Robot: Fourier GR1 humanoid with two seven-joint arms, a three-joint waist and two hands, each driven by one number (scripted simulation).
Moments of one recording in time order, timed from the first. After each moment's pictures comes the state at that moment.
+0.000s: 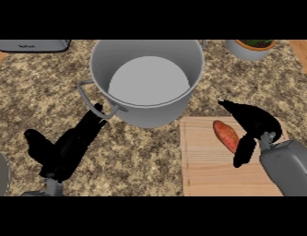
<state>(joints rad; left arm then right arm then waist) 0.00 0.12 -0.16 -1.65 0.24 -0.08 0.29 -0.37 -0.39 0.30 -1.45 0.56 0.57 0.57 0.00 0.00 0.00</state>
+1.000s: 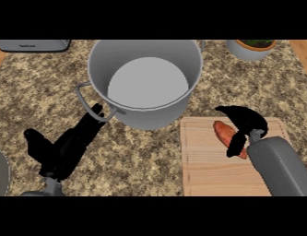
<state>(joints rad) 0.00 0.09 -0.11 -1.64 0.22 -0.15 0.30 -0.41 -0.28 0.21 -1.14 0.79 0.49 0.36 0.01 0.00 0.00</state>
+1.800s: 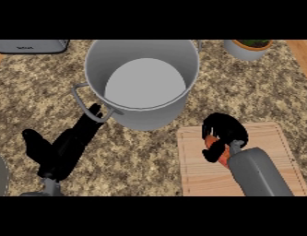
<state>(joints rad) 0.01 0.07 -0.09 -1.65 0.20 -0.15 0.31 -0.34 -0.12 0.20 -1.19 0.86 0.38 0.37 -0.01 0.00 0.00</state>
